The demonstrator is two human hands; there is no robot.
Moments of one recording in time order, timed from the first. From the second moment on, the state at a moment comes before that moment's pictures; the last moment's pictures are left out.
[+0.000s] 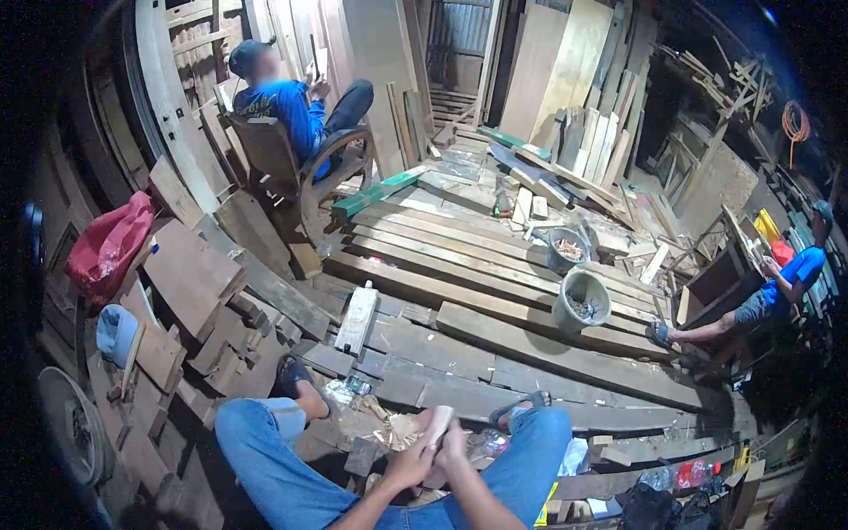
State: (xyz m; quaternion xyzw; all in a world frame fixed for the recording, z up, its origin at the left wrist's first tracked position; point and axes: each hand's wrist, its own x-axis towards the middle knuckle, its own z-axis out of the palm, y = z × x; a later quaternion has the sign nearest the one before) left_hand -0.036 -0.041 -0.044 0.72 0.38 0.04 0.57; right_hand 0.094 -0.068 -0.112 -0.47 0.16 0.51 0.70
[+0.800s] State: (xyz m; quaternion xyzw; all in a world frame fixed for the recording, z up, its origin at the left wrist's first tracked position) left_hand -0.037 -0.051 -0.066 0.71 0.35 0.19 0.58; right_hand 0.134 -0.070 -0.151 -0.54 0.08 0.46 0.70
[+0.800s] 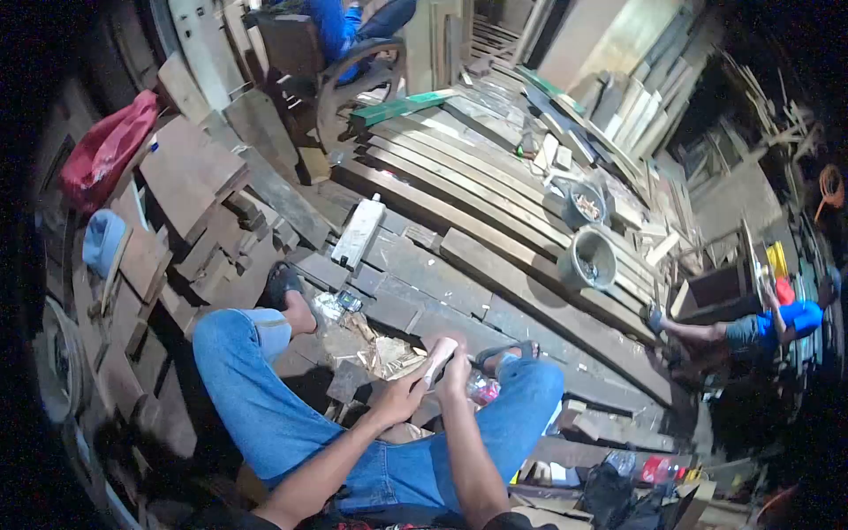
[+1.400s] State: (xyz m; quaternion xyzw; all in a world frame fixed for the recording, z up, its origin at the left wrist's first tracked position) left_hand -0.029 -0.048 -0.065 0.69 0.36 0.09 0.62; right_hand 0.136 -0.076 -0.143 -0.59 0.07 0.39 0.70
